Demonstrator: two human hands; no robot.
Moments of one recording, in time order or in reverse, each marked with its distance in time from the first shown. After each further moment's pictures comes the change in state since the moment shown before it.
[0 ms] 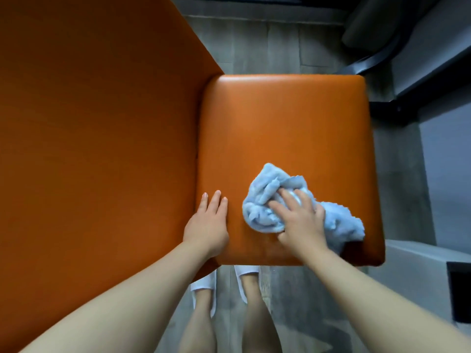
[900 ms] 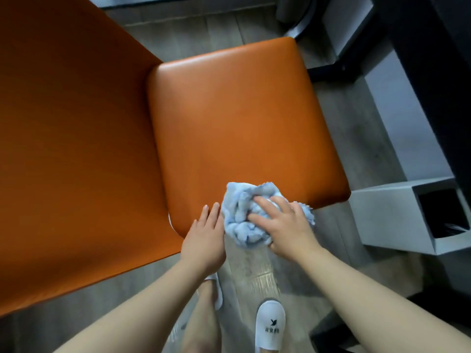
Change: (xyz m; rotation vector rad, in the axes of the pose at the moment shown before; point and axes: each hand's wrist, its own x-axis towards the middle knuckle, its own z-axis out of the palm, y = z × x) left_hand -0.056 0.027 0.059 0.217 -0.062 0.233; right_hand -0.103 0.009 0.026 -0.026 0.132 -0.106
